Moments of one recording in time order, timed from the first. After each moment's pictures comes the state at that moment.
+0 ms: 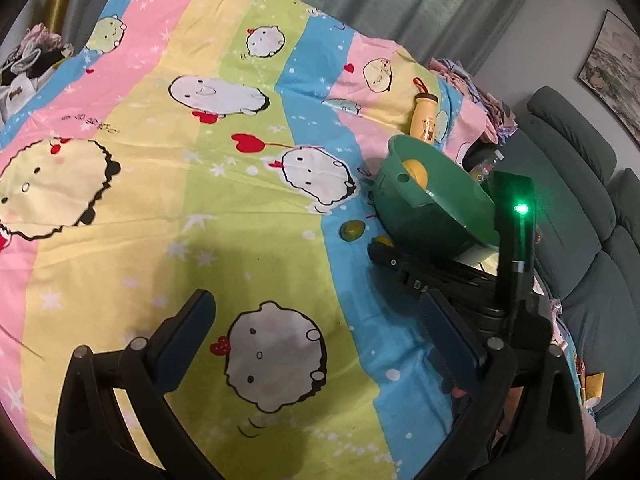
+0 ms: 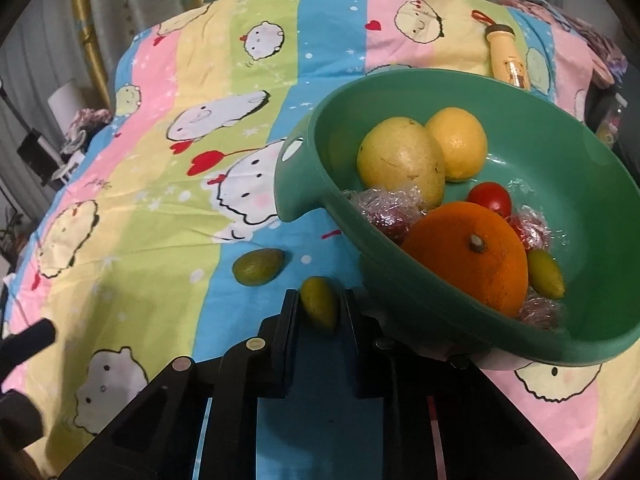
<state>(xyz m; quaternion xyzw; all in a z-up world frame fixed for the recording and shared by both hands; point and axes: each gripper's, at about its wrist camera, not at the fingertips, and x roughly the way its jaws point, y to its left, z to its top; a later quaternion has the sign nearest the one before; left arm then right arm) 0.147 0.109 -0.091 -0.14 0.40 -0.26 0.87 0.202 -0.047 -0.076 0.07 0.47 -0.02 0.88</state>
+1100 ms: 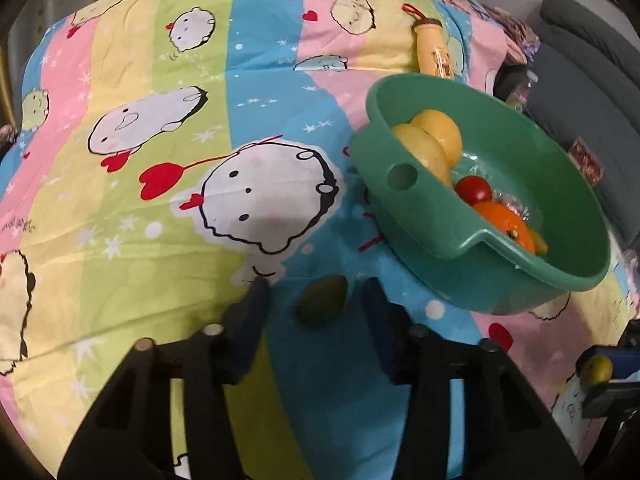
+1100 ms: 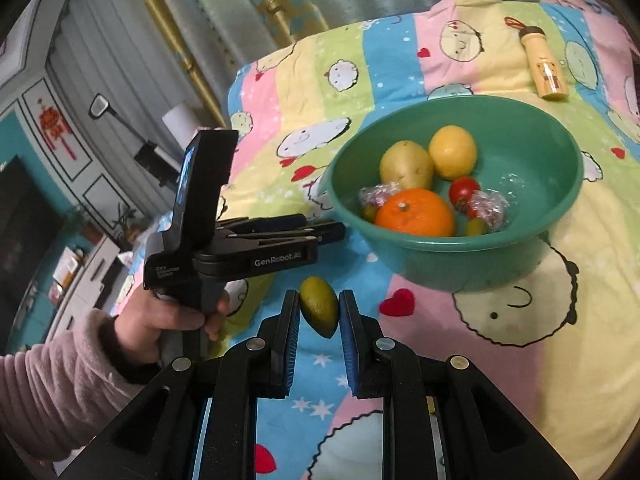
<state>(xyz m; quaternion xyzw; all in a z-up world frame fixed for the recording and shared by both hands) 0.226 -0.012 -0.118 0.04 0.43 -0.22 0.87 0.116 -0.121 -0.025 0.15 0.42 0.18 0.88</state>
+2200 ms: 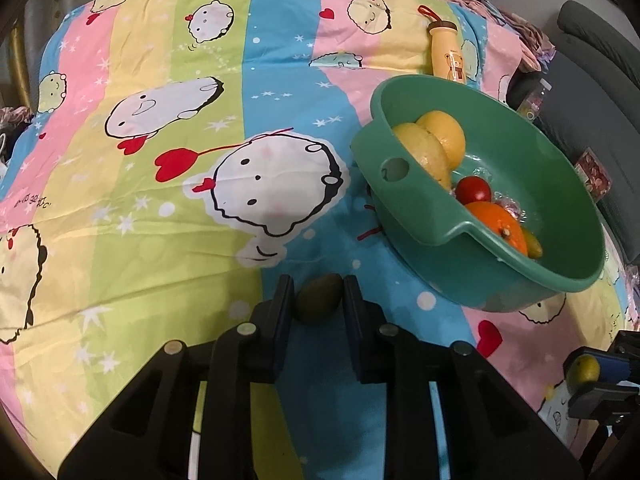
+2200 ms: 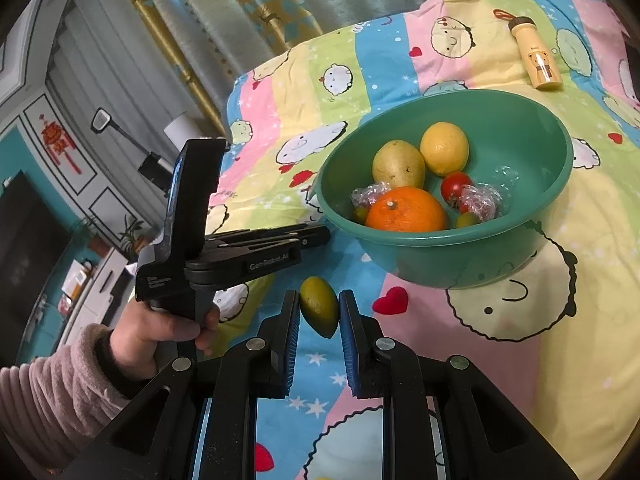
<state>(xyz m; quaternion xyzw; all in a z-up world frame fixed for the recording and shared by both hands) 0.215 -0.009 -0.111 0.02 0.44 -0.20 0.88 0.113 -0.130 -0.027 0.17 0.41 0.19 0.87</state>
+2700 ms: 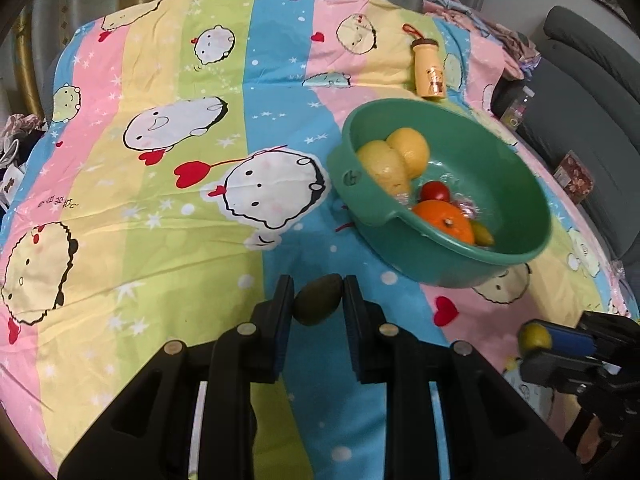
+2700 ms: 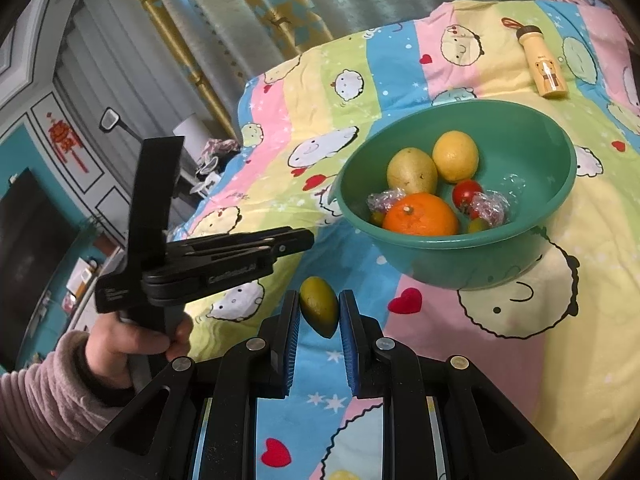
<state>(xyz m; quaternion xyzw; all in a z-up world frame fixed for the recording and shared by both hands) 0.177 0.000 -0.078 0.01 0.42 -0.20 0.88 0.105 -0.126 -0.018 0.17 0.40 0.20 0.88</state>
